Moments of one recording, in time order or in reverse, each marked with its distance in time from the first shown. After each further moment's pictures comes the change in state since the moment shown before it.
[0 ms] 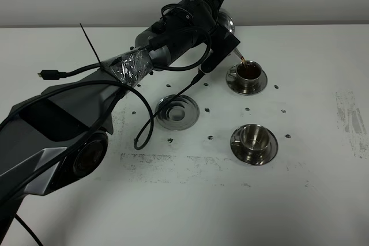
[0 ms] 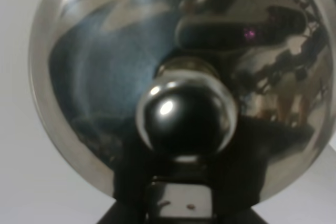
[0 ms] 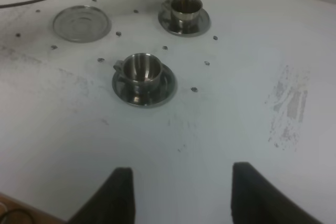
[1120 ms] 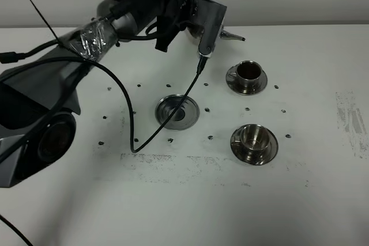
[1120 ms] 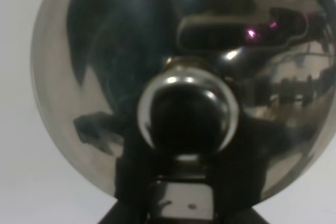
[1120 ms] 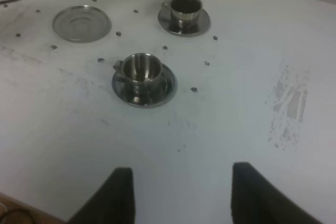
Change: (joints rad) left arm 0.086 -0.141 0.043 -0.434 0.200 -0.076; right arm 0.000 0.000 0.000 0.000 0.000 0.000
